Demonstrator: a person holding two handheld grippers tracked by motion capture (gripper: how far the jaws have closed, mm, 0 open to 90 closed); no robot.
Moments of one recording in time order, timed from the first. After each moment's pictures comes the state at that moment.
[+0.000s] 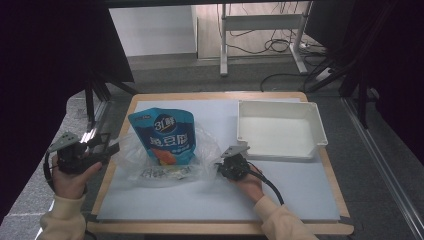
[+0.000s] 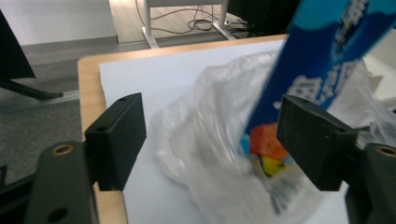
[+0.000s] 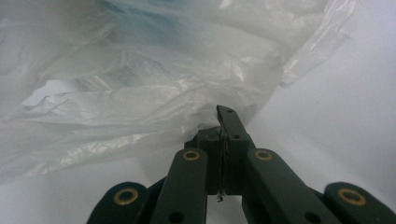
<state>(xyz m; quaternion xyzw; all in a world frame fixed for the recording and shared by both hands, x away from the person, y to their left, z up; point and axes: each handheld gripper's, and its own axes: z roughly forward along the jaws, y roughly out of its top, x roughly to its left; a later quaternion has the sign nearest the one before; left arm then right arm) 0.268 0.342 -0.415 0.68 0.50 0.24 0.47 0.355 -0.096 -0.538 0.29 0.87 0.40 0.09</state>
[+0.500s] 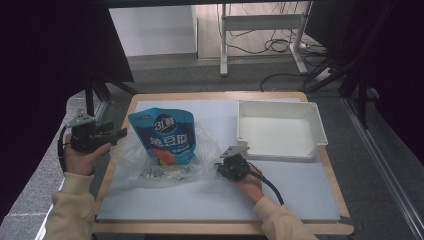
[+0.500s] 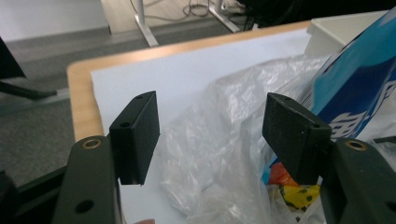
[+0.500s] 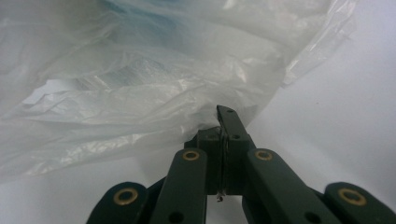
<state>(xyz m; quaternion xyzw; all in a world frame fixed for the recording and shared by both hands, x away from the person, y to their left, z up) 0.318 0.336 -0.419 0.71 0.50 0.21 0.45 0.354 -0.095 -0.538 0.29 0.87 0.39 0.10</state>
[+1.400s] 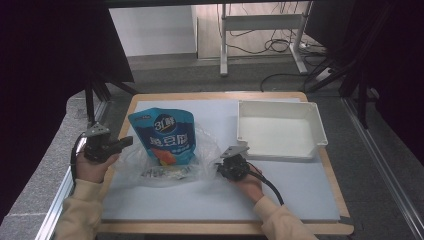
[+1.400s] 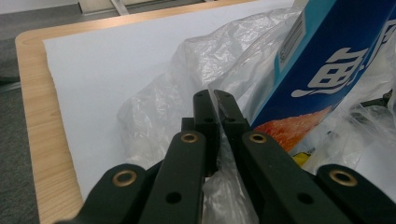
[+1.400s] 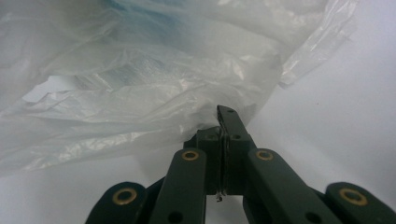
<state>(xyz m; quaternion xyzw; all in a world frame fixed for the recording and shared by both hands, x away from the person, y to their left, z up) 0.312 0.319 -0.448 0.73 0.48 0.18 0.44 0.354 -0.095 -0.538 0.29 0.87 0.39 0.10</state>
